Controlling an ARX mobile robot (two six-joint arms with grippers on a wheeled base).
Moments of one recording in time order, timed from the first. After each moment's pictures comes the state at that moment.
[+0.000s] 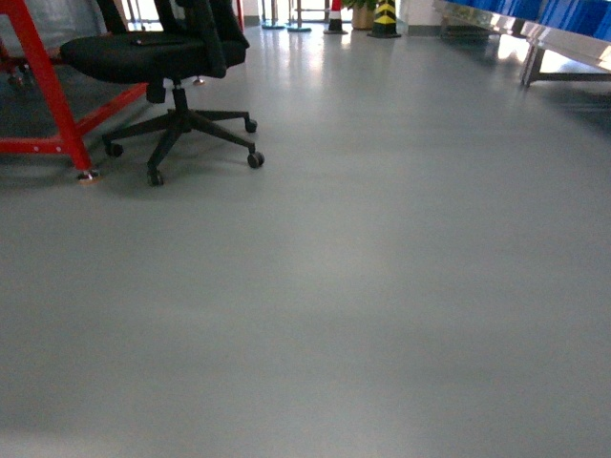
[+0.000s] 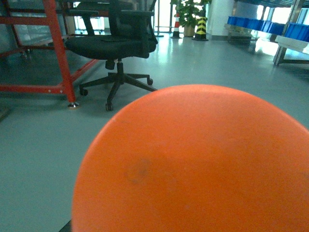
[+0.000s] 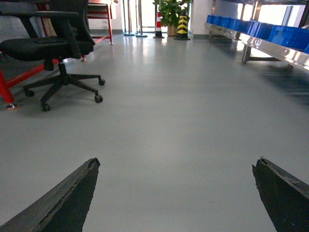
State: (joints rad) left arm 0.00 0.01 0.01 0.00 0.00 -0.01; right arm 0.00 0.00 0.01 0.00 0.00 0.00
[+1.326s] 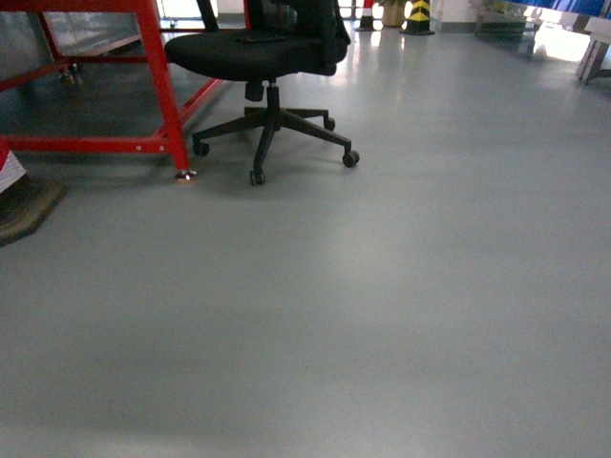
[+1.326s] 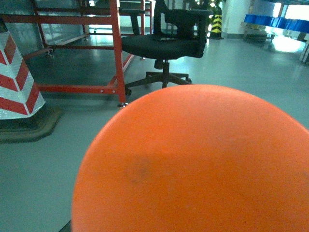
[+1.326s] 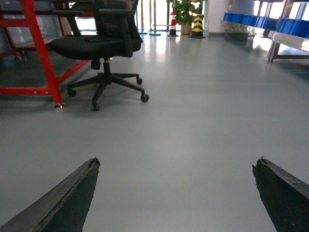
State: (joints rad) left arm 0.00 0.01 0.01 -0.01 0.00 -0.01; right arm 0.00 0.00 0.01 0.00 0.00 0.00
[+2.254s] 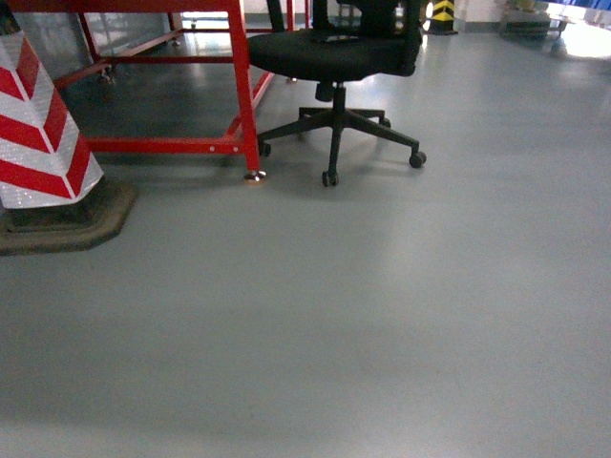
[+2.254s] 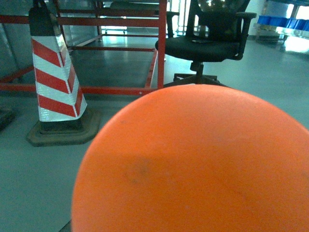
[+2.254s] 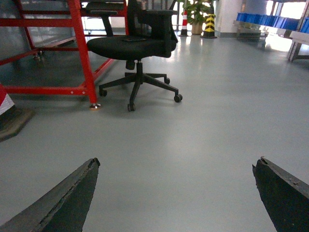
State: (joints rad) left arm 0.00 0.01 0.01 0.00 0.00 -0.01; right arm 0.00 0.00 0.01 0.00 0.00 0.00
